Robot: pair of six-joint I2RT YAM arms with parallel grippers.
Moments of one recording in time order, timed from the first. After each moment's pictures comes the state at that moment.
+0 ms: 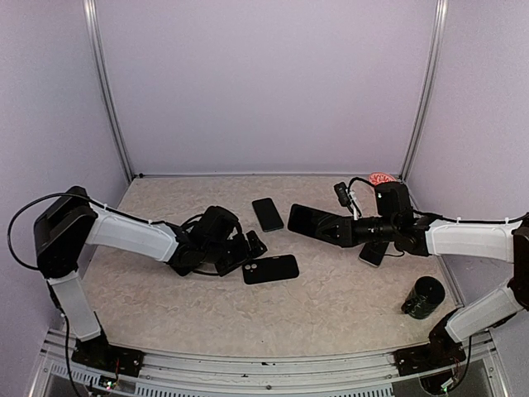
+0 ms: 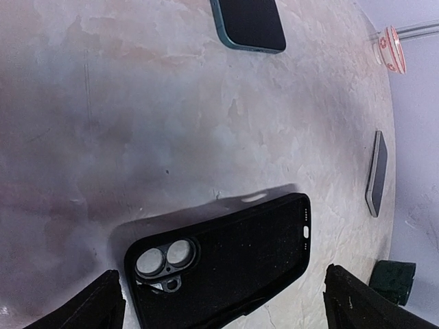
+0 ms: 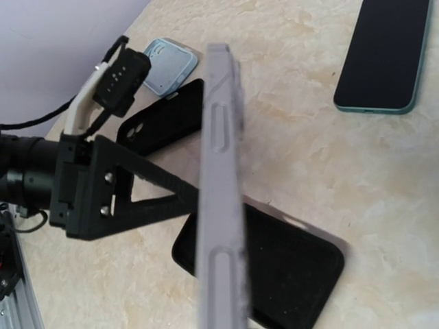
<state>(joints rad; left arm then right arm) -0.86 1.80 0.97 0.09 -0.03 -1.06 0.54 1.36 0.72 0.16 -0.55 0.37</state>
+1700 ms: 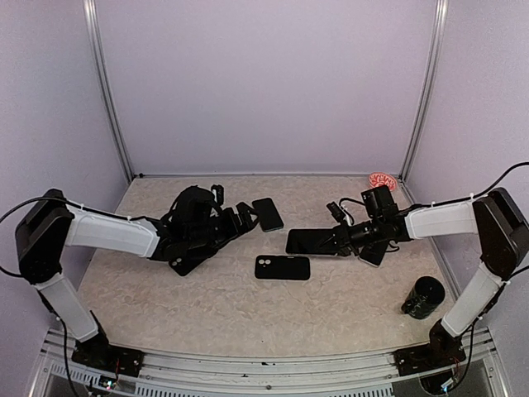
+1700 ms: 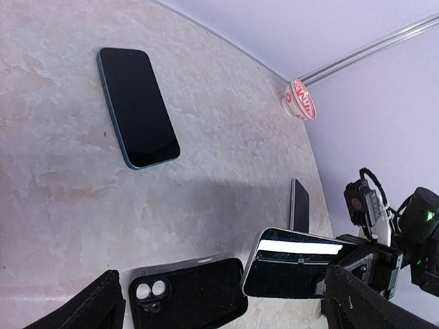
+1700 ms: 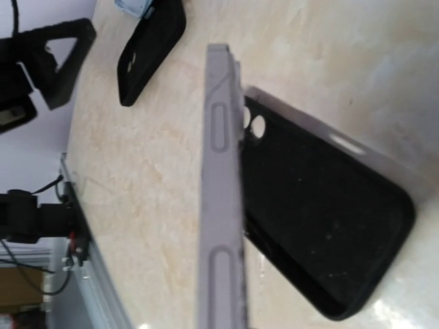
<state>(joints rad) -0.79 1.67 0.90 0.36 -0.02 -0.93 0.43 1.62 0.84 -0.01 -0.84 0.51</state>
